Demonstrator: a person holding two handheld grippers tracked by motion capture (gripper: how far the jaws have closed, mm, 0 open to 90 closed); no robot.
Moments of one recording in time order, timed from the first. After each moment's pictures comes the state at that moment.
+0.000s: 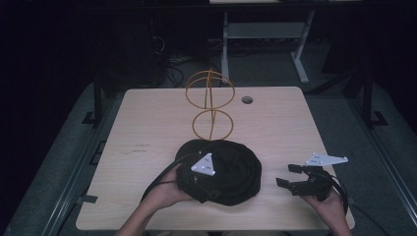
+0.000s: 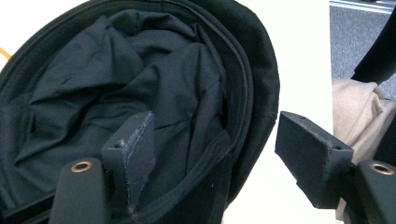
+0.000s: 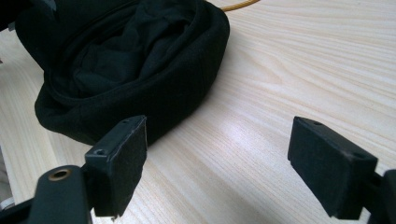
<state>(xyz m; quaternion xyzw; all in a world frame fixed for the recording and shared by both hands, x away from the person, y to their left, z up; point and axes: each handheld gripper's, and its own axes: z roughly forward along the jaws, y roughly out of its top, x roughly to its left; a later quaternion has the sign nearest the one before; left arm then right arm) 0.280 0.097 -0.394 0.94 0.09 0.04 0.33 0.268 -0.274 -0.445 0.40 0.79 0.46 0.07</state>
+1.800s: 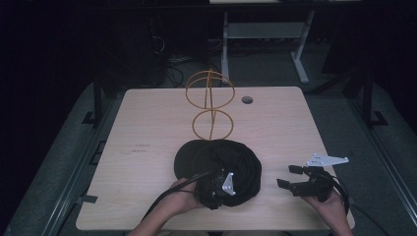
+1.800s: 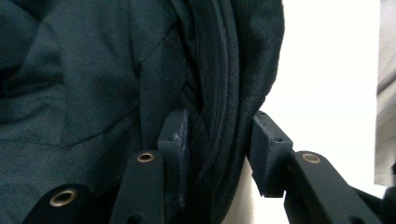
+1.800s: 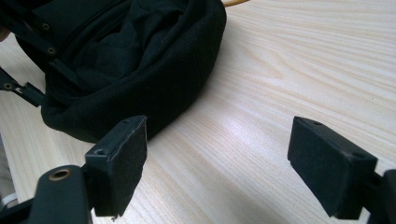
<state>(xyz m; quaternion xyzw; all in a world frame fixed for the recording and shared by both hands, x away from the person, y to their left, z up) 0.266 0.047 -0.437 0.98 0.02 0.05 0.17 0.267 -0.277 -0.446 0.41 0.79 0.45 0.07</state>
